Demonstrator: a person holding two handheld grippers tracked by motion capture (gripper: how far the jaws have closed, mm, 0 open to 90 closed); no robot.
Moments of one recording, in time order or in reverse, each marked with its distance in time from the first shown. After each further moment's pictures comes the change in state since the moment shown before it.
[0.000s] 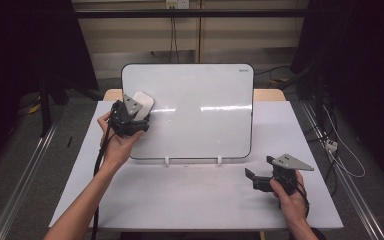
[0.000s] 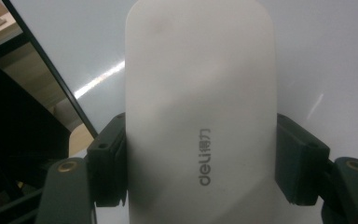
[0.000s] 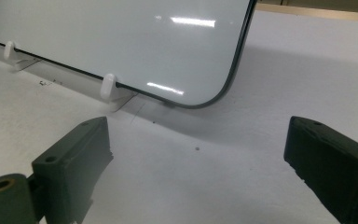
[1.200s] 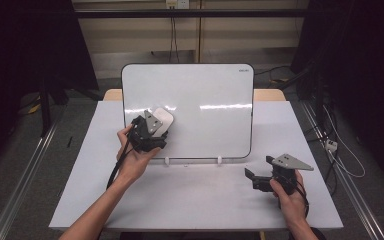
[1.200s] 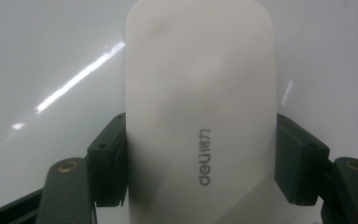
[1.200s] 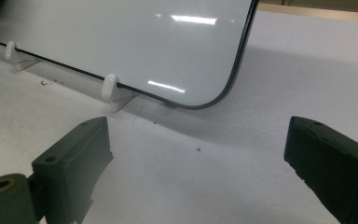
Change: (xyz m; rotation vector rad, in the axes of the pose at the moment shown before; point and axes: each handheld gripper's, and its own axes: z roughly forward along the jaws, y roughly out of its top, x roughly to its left) left arm -0.046 -0.010 0.000 0.002 -0.128 0.032; right arm 0.001 0.000 0.001 0.002 0.005 0.005
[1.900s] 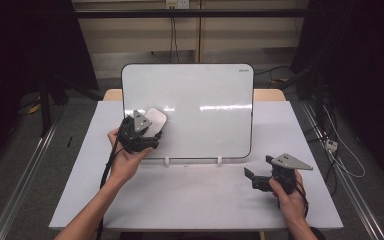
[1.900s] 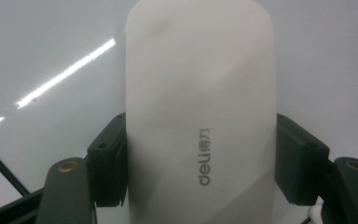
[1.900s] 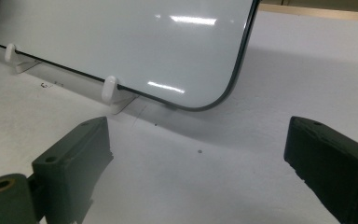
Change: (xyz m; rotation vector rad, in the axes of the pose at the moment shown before) left arm 0.014 -0.007 -0.017 -0.045 -0.042 -0.042; right arm 0.000 0.001 0.001 -0.002 -0.003 0.001
